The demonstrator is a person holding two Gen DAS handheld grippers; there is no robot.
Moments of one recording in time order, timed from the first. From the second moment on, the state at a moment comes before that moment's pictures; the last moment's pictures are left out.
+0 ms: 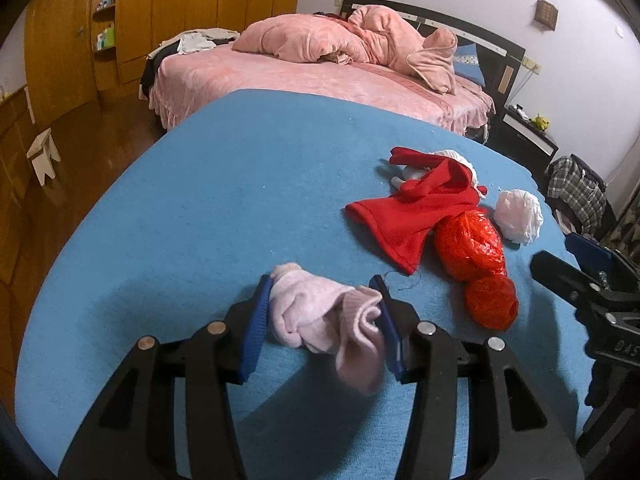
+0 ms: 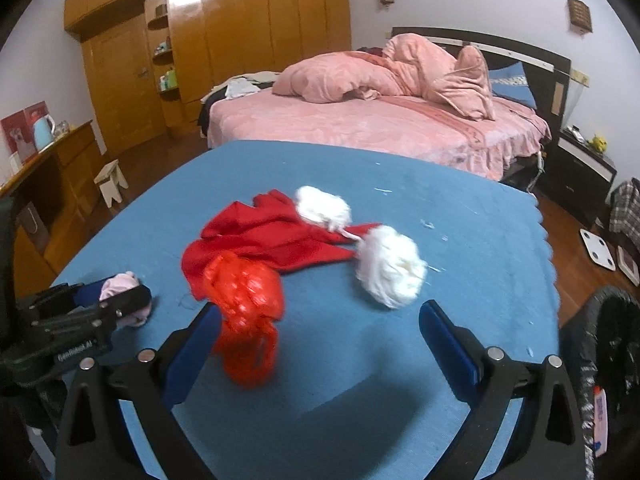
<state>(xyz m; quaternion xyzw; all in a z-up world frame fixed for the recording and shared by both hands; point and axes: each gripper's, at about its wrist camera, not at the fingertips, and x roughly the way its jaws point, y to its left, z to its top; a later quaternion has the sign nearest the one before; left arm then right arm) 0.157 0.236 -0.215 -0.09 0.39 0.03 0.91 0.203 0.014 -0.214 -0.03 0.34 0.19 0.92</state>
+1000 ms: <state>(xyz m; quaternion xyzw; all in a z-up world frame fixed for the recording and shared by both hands) 0.159 0.237 -0.222 -0.09 0.41 0.03 0.91 0.199 0.027 -0.236 -0.03 0.39 0.24 0.89</state>
